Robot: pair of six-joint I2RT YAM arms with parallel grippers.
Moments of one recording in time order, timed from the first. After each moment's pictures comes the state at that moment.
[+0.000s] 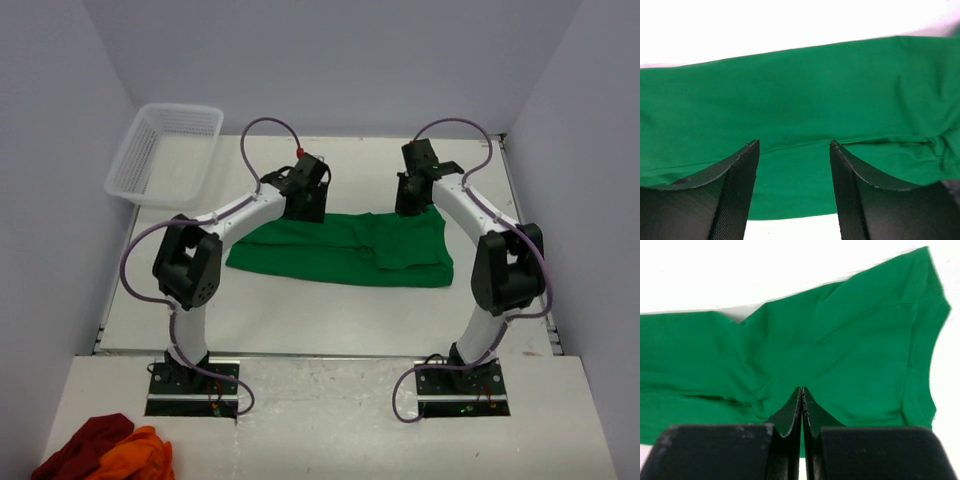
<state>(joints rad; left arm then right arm) -0.63 1.97 1.60 -0.64 -0.19 -0.43 0.26 1.73 1.41 -0.72 0.09 0.39</state>
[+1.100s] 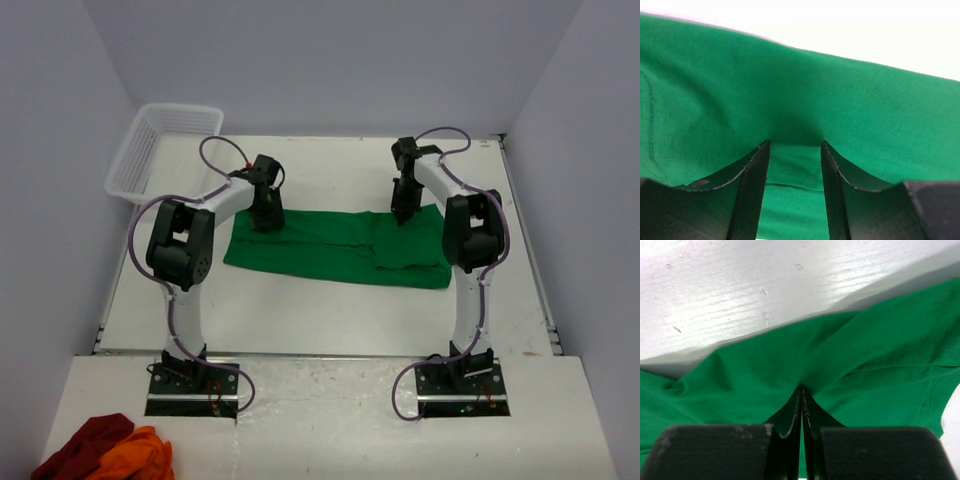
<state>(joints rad) -0.34 2.06 1.49 -0.65 -0.08 -0.53 0.22 2.24 1.85 -1.03 0.09 0.45</state>
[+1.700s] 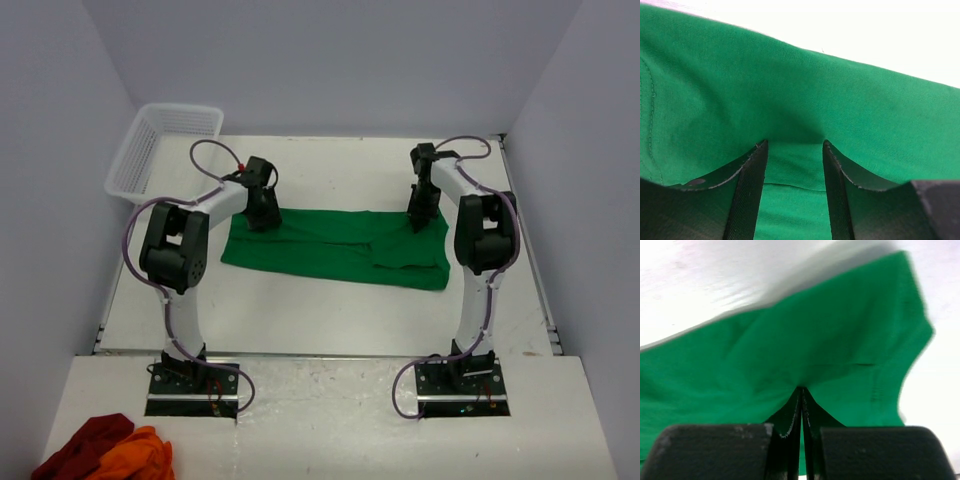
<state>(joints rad) -0.31 2.01 1.41 -0.56 -0.06 -0.57 0.14 2.19 1.74 -1.02 0.11 0.46</state>
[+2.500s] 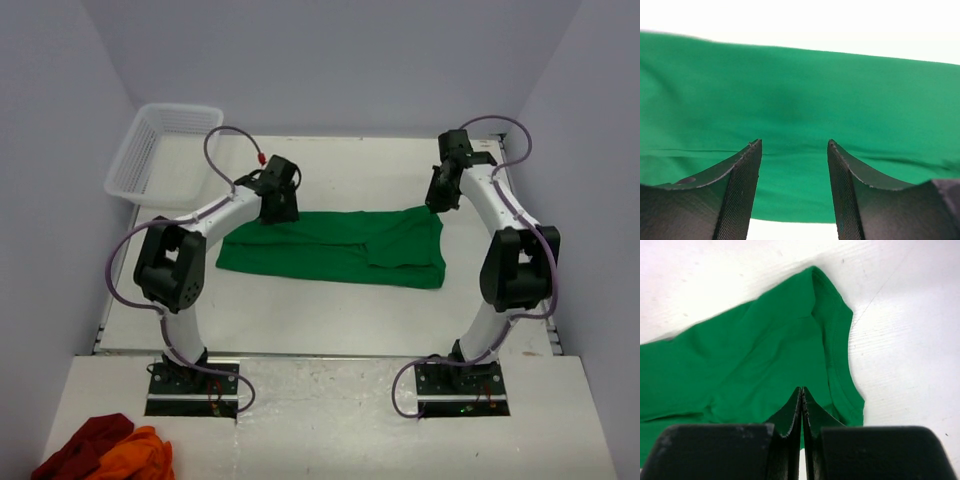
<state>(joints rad) -0.45 1.87 1.39 -0.58 -0.20 -0.56 0.08 1.82 1.54 -0.88 0.11 0.40</state>
